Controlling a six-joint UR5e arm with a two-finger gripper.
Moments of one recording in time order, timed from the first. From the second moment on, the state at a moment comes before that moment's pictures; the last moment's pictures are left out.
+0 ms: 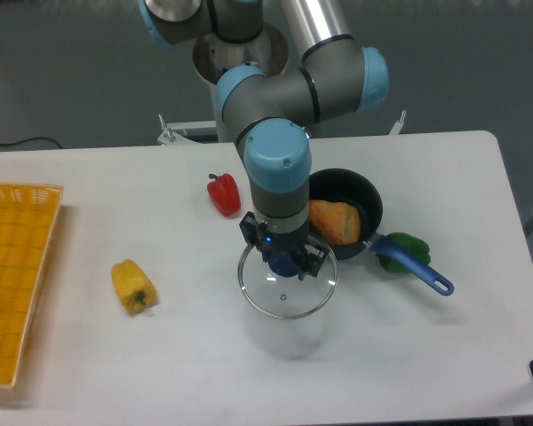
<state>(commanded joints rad) 2.41 -1.92 -1.55 -1.16 1.58 0.89</state>
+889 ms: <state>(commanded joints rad) 2.45 -1.89 -1.61 -1.17 1.58 1.10</state>
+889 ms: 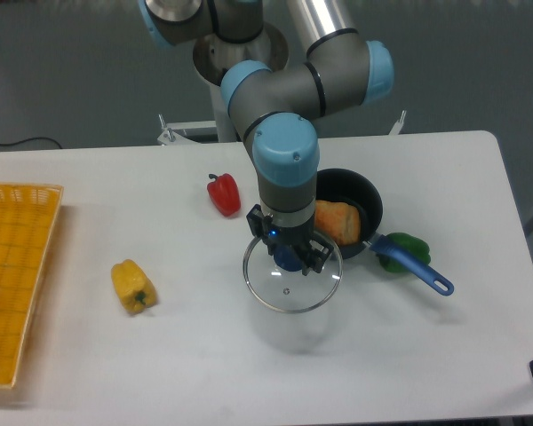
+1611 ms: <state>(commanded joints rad) 2.53 -1.83 -1.71 -1.16 1.58 1.38</state>
